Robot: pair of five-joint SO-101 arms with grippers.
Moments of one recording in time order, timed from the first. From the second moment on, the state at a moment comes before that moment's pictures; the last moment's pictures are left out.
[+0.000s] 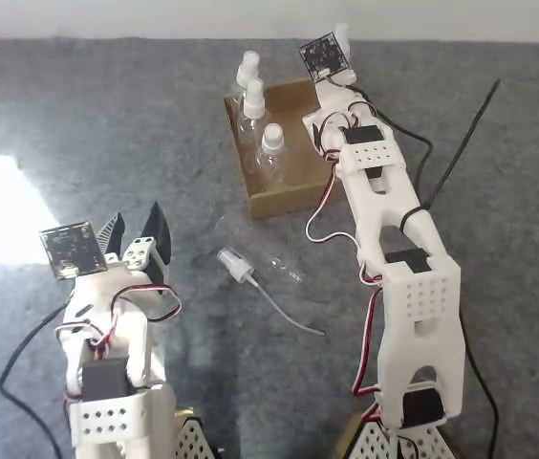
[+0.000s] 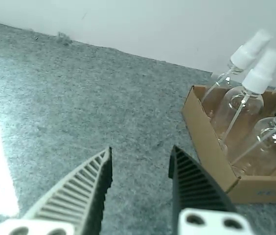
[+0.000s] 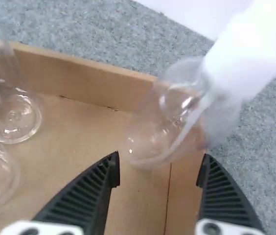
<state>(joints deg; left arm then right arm) -13.0 -91.4 88.8 38.6 13.9 -14.4 42.0 -23.8 30.9 16.2</state>
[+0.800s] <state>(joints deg) -13.0 -91.4 88.8 38.6 13.9 -14.5 42.0 -23.8 36.0 16.3</state>
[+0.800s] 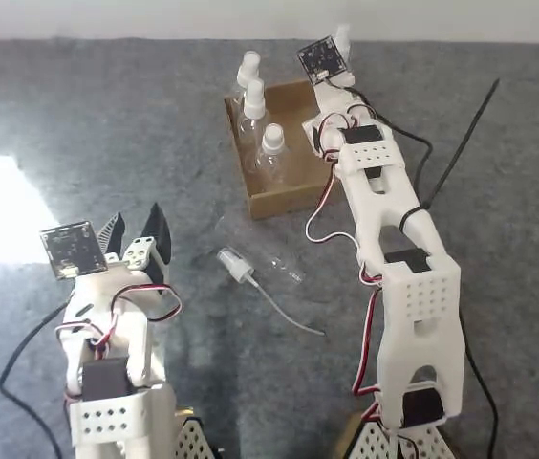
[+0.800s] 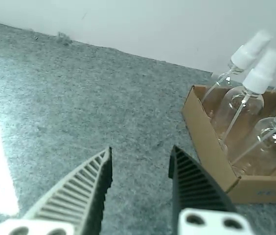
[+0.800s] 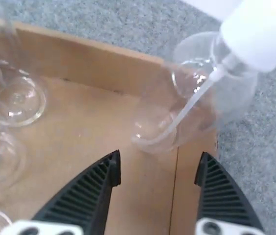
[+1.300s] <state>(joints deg) -13.0 -91.4 88.8 38.6 13.9 -14.5 34.2 -23.8 50.2 16.3</state>
